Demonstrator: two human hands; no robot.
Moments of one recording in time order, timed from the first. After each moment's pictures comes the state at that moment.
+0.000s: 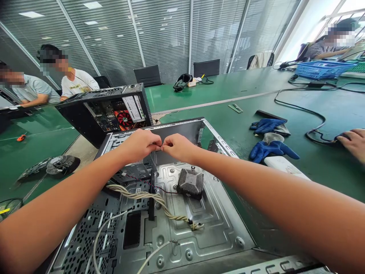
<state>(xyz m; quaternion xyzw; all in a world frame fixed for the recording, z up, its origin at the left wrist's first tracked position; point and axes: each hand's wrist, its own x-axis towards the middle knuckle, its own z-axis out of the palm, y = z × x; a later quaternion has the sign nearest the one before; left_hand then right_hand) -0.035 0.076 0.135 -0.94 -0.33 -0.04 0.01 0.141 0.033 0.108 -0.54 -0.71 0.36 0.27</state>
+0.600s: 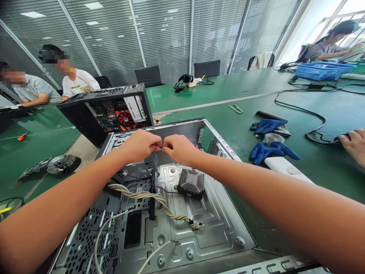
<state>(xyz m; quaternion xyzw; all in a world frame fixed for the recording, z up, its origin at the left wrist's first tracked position) -0.035 0.073 0.137 -0.93 -0.36 -0.04 -0.02 0.140 0.032 0.107 -0.54 -0.77 0.22 0.24</state>
